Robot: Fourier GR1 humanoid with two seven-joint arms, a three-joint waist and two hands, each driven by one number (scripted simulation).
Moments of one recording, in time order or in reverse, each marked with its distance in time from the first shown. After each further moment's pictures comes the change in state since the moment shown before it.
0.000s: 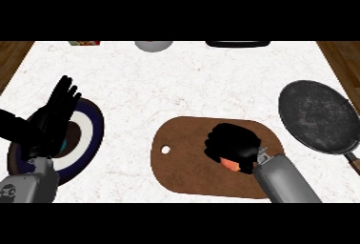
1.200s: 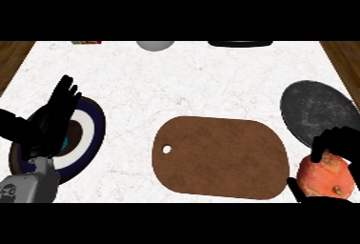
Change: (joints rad) left arm -0.003 -0.008 0.005 -0.002 -0.011 -0.012 0.000; right arm 0.304 0.070 -0.451 -1.002 -0.169 0.294 0.645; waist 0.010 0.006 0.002
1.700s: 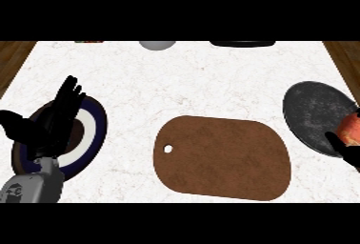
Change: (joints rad) left arm 0.000 -0.020 -0.010 0.004 -0.021 -0.002 -0.017; right arm -0.186 -0.141 -0.369 0.354 -0.209 -0.109 -0.103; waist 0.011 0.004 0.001
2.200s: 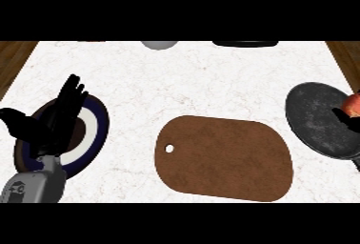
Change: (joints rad) left arm -0.014 -0.010 -0.001 0.007 -0.007 -0.005 0.003; right arm -0.161 -0.174 -0.099 0.637 -0.044 -0.275 -0.277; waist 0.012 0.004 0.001
